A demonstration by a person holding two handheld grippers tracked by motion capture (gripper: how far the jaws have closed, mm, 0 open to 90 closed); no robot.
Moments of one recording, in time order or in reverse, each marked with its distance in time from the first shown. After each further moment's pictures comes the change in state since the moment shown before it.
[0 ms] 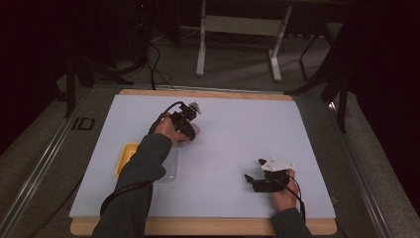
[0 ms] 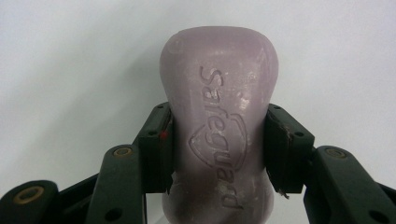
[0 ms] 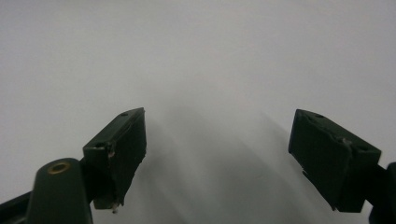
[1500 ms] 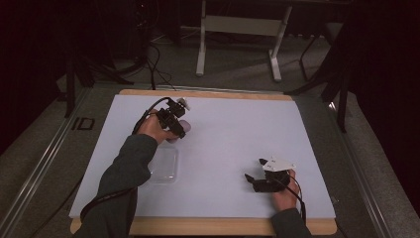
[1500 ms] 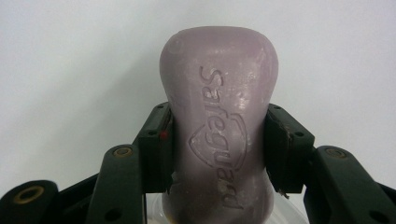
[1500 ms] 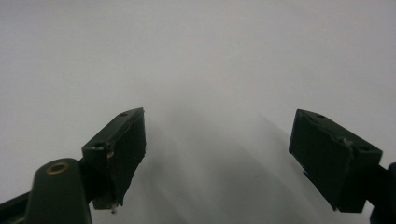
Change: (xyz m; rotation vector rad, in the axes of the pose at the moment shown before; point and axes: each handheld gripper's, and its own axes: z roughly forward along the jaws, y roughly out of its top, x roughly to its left) left arm 0.003 -0.030 -0.051 -0.045 0.026 0.002; right arm 0.000 -0.001 -0.002 -0.018 -0.005 0.010
